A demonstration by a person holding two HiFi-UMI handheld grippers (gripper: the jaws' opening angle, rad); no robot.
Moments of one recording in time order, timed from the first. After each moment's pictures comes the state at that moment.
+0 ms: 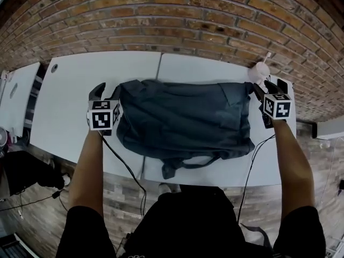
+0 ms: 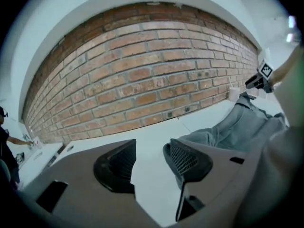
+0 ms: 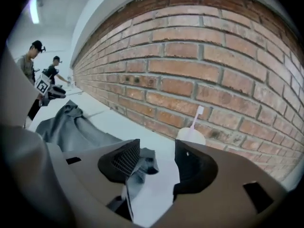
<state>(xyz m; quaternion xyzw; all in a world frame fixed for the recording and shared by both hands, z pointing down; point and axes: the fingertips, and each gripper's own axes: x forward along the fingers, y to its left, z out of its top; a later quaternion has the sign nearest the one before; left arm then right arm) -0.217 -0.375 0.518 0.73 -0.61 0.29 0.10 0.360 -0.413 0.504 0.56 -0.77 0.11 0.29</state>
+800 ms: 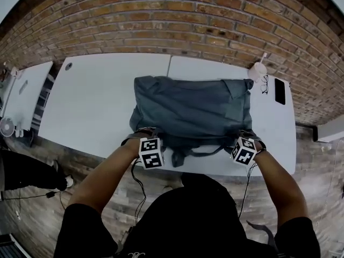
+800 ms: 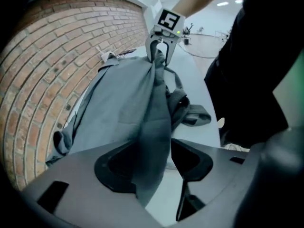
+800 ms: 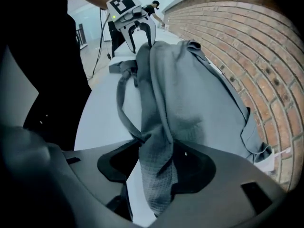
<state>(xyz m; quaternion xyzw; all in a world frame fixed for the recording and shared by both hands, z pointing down) -0.044 -0.134 0.628 0.80 -0.11 0.58 -0.07 0.211 -0.139 0.646 0.13 -0.79 -0.02 0.60</state>
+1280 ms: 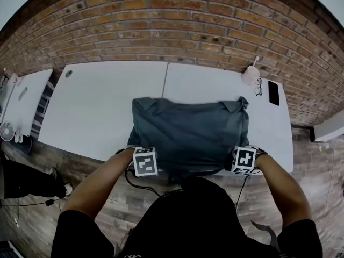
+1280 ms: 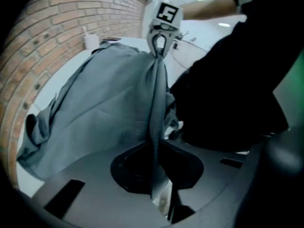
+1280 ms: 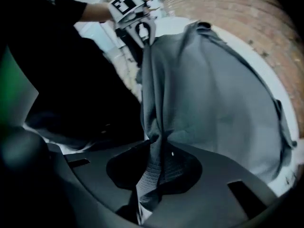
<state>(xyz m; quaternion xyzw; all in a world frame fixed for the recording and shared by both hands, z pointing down) -0.063 -0.036 0.609 0.80 0.04 0.60 0.08 0.204 -0.026 0.619 -0.03 -0.76 0.16 0.63</state>
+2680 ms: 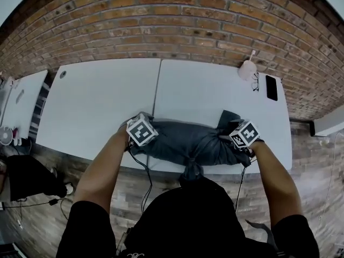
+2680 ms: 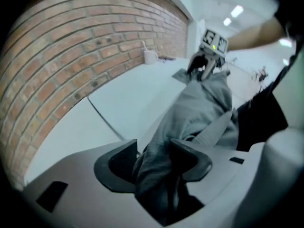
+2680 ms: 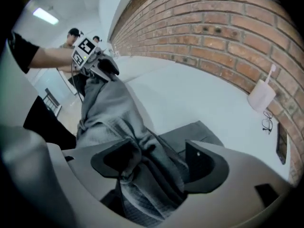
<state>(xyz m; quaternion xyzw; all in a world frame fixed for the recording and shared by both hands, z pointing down) -0.057 -0.219 0.608 0.82 -0.24 0.51 0.08 0.237 -0.188 0.620 0.29 -0.81 0.22 0.47</state>
